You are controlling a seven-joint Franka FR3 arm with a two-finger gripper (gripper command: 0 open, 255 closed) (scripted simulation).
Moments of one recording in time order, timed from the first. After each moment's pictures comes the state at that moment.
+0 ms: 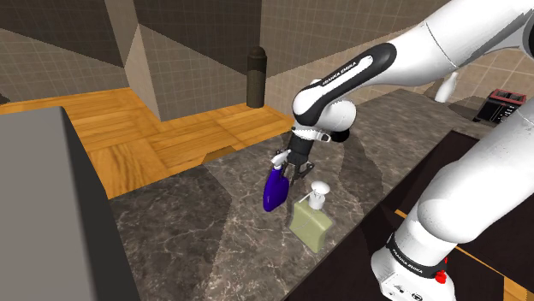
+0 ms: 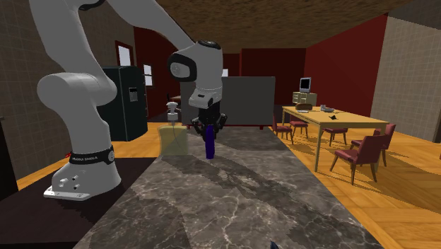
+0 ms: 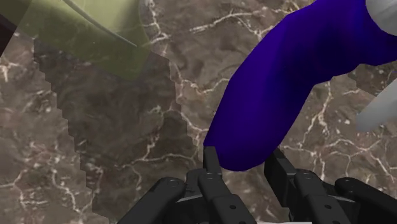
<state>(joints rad) -0.06 -0.21 0.11 -2.66 0.57 2.37 0.85</state>
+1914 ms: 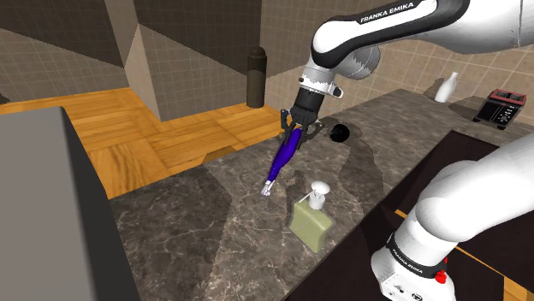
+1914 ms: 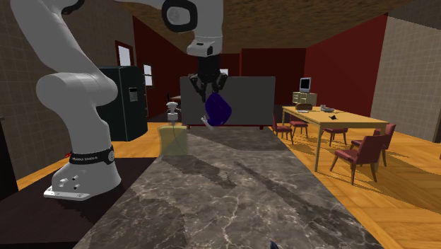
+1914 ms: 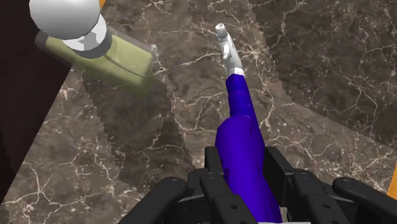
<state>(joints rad) -0.10 -0.46 0.09 -2.47 0.43 1.96 1.03</state>
